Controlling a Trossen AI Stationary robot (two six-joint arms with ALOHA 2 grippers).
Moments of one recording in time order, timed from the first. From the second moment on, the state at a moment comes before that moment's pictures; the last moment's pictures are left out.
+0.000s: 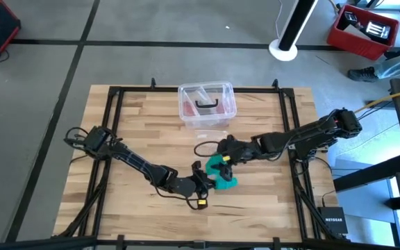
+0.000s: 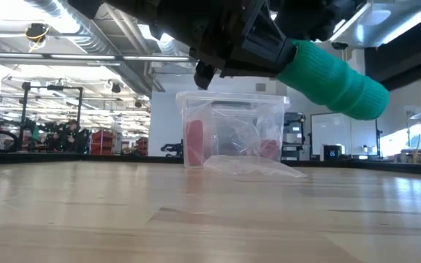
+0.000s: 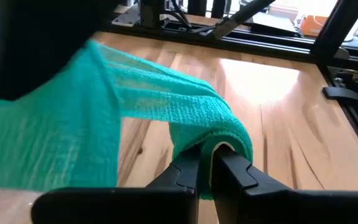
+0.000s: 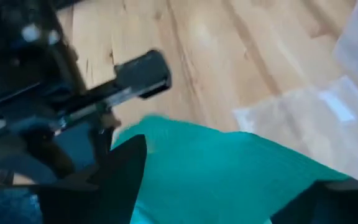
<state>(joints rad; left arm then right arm) -0.44 1.96 1.16 0.39 -0.52 -0.33 0.21 1.44 0.97 -0.23 0.16 0.48</state>
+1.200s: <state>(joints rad) -0.45 1.91 1.16 0.40 -0.45 -0.21 0.16 1.33 0.97 -0.49 -0.30 0.46</state>
